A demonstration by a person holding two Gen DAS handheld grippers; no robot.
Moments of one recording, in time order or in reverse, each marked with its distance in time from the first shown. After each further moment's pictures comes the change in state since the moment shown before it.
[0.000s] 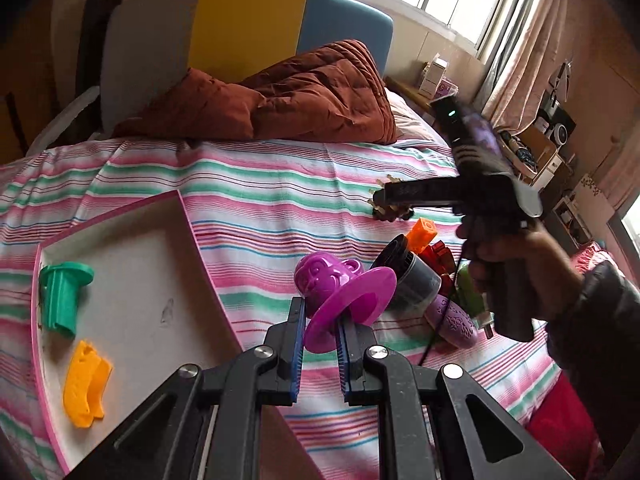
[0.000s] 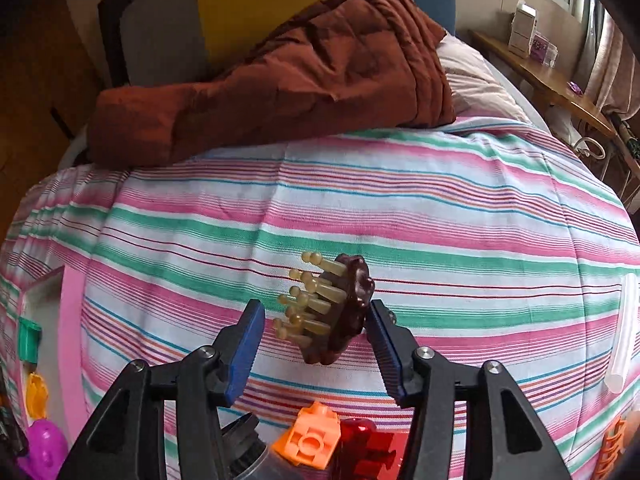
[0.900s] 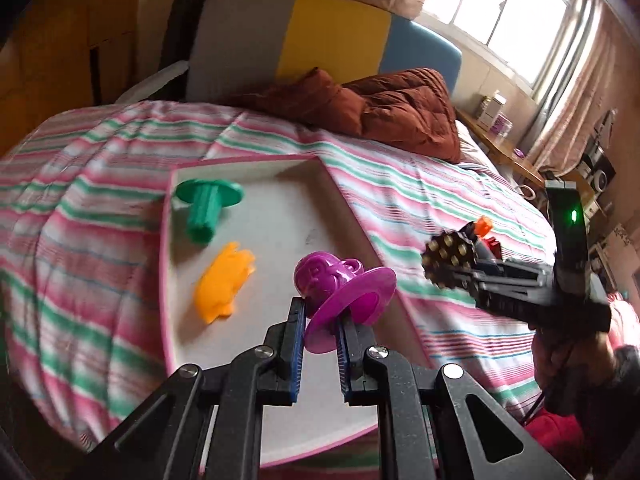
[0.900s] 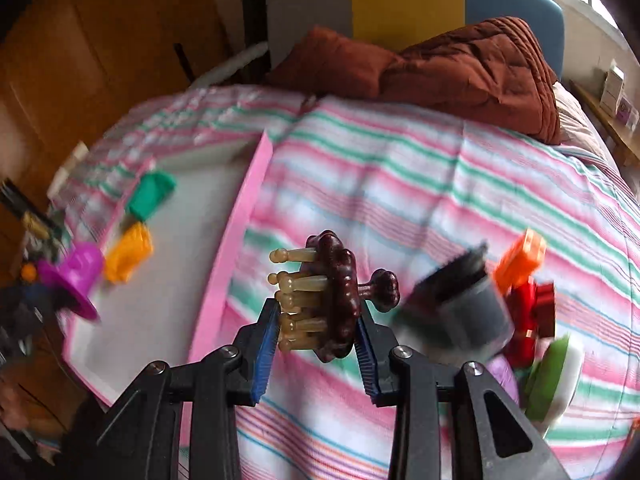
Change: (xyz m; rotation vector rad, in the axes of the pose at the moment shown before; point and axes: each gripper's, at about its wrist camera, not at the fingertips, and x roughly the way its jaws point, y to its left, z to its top) left arm -0.086 0.085 -0.074 -0.184 -0.048 0.154; right arm -0.071 0.118 -0.125 -0.307 -0.010 0.225
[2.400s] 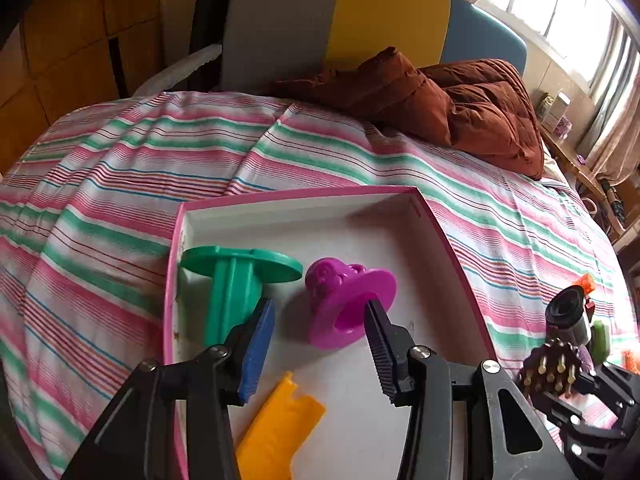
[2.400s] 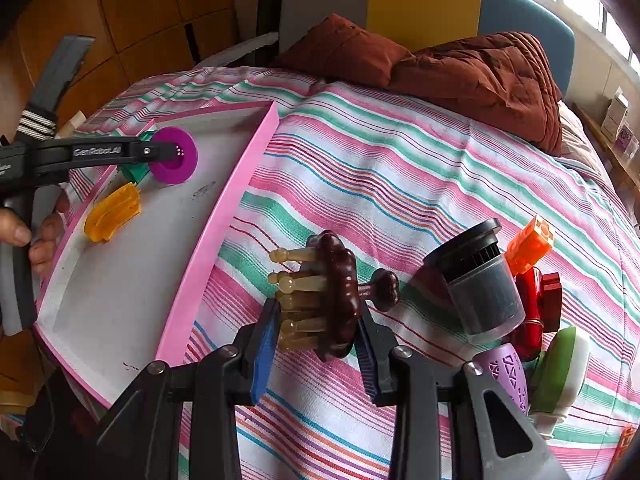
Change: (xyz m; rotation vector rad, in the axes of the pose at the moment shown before) left arm 0.103 0.036 0.077 -0.023 0.049 0.157; right arm 0.010 0.007 -0.018 -0.077 -0.026 -0.049
